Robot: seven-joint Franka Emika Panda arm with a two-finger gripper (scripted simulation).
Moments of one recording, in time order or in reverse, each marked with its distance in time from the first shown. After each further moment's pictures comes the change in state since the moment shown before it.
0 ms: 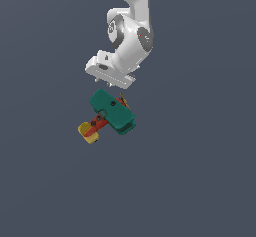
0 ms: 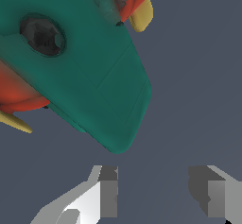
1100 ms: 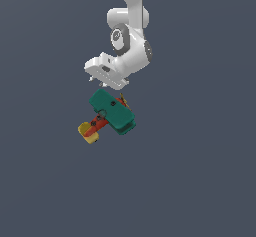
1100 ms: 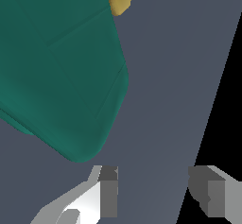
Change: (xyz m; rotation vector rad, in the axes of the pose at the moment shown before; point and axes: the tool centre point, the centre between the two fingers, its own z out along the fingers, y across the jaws) arm -0.011 0.018 0.032 -0.266 0.049 -0.042
